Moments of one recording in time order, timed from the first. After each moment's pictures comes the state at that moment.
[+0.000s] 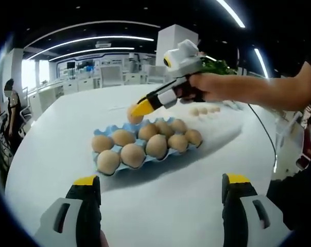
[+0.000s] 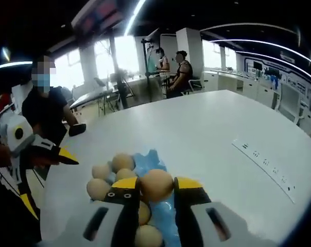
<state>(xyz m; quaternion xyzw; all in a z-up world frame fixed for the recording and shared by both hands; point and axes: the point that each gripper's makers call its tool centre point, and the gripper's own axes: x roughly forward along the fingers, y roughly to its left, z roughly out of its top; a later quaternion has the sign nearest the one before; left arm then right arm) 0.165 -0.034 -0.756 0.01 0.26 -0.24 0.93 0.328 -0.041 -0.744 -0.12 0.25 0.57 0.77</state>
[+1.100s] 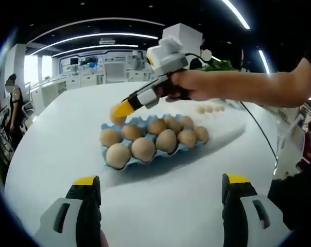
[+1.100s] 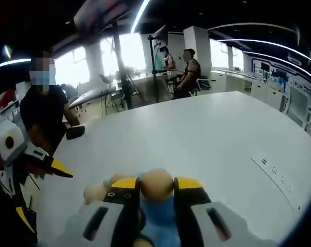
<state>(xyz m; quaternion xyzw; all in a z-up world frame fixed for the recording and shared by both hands) 0.166 -0.017 -0.763 0.00 0.28 -0.23 0.93 0.338 0.023 -0.752 -0.13 0.24 0.60 0.75</state>
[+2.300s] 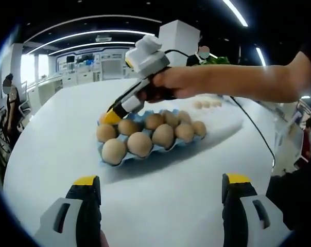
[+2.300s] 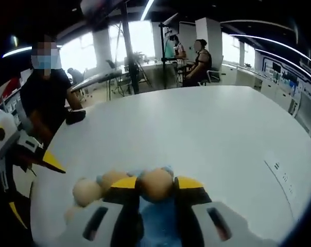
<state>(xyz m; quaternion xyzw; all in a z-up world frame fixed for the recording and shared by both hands) 0.164 -0.022 -0.769 0.00 0.29 -0.24 0.93 0.333 0.036 -0.780 -0.17 0.27 0.62 0.72</state>
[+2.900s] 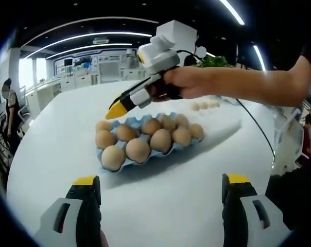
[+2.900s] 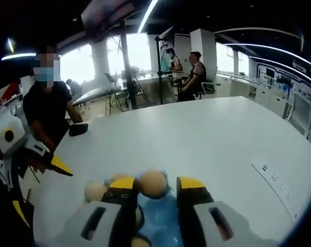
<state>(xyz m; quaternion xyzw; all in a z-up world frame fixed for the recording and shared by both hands) 0.164 -0.025 -0.759 0.02 0.28 -0.25 0.93 0.335 0.013 -0.747 -0.14 0.23 0.61 0.75</state>
